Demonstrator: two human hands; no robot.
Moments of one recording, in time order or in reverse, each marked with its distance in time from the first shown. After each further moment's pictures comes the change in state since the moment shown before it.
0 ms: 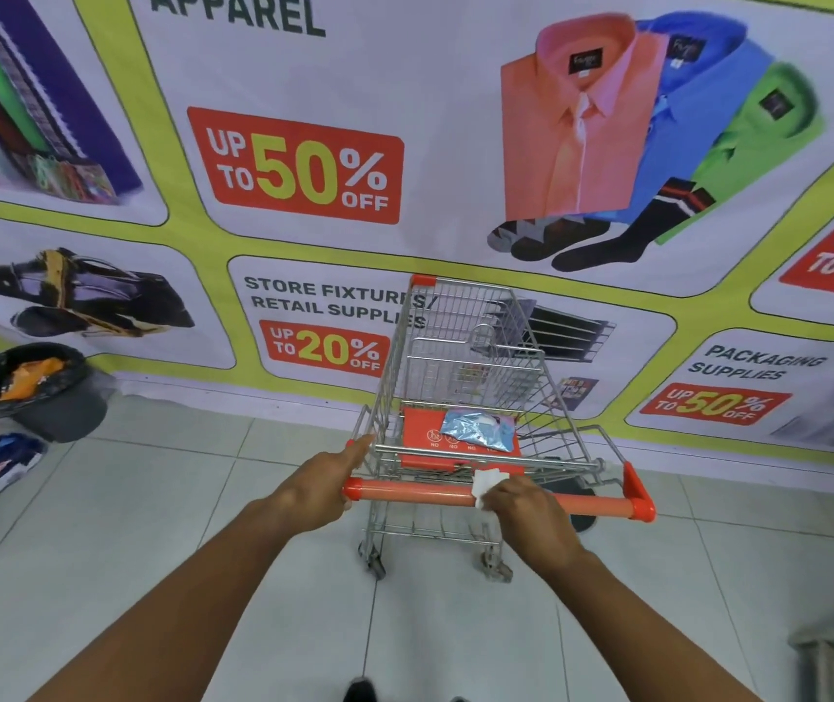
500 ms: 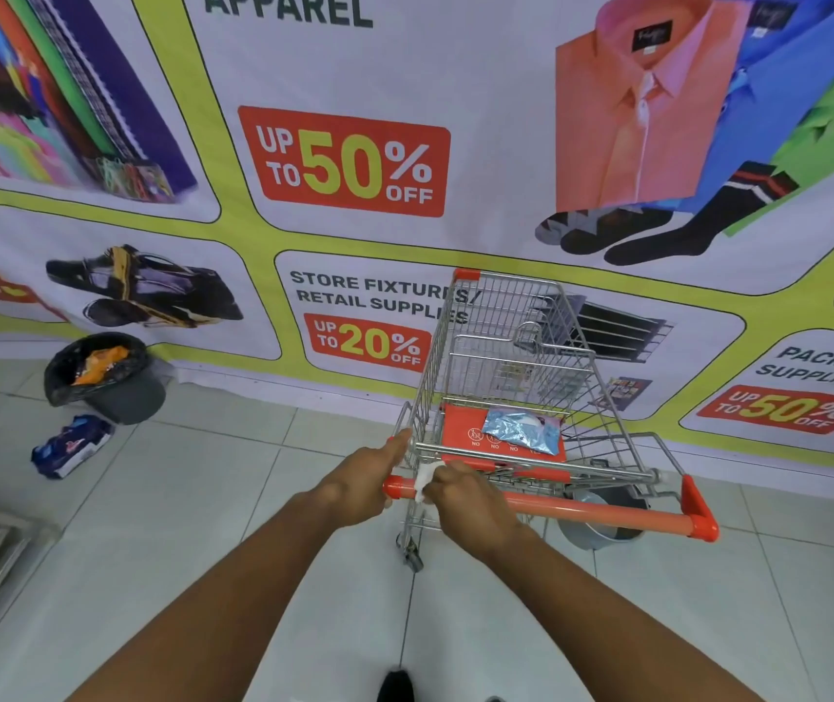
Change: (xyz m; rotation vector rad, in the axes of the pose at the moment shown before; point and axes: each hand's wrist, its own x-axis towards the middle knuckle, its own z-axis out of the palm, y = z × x) left_hand 0.006 -0.002 -0.003 -0.043 -0.020 -0.019; right_hand 0.067 -0.099 0.027 0.000 -0.074 -0.271
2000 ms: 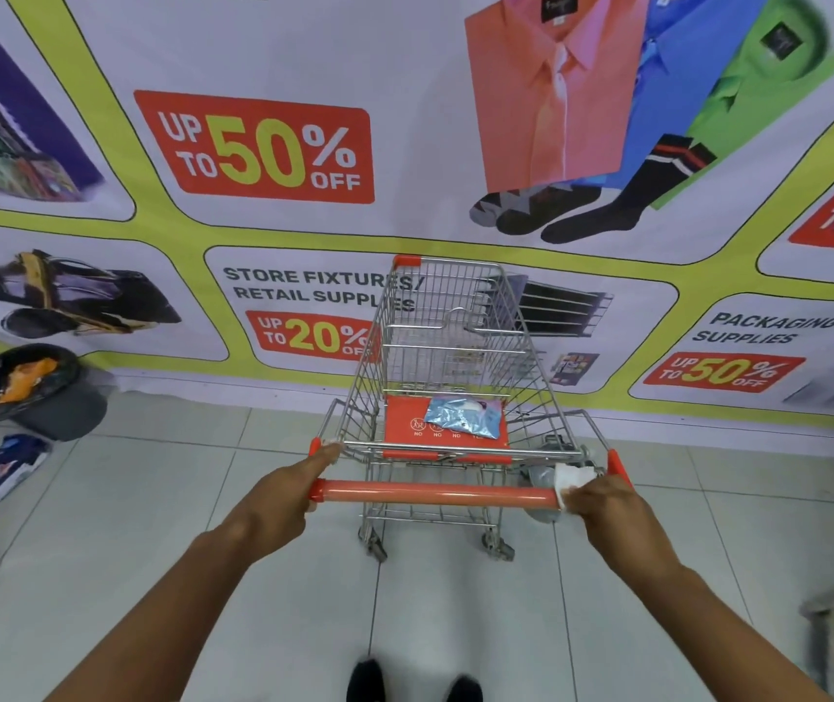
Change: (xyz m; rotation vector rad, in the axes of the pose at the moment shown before) left_hand -0.010 0.008 0.016 0.010 0.071 -0.019; right_hand -0.173 0.170 -0.049 -0.042 0.043 0.506
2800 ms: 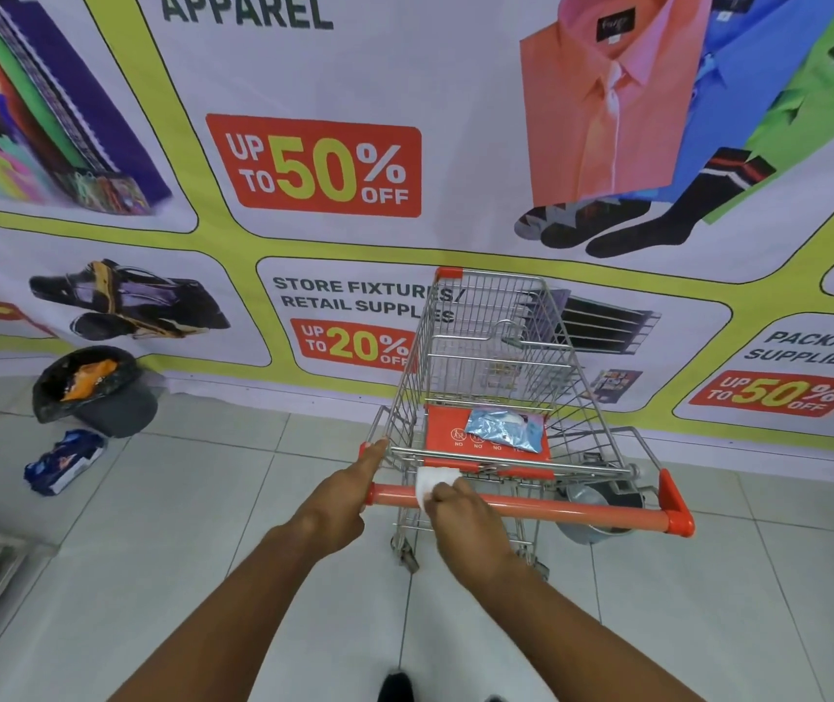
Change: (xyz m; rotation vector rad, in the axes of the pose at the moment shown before) left_hand -0.007 0.020 -0.008 -0.048 -0.021 -0.094; right_hand 0.039 -0.217 0.036 0.047 -0.094 -0.301
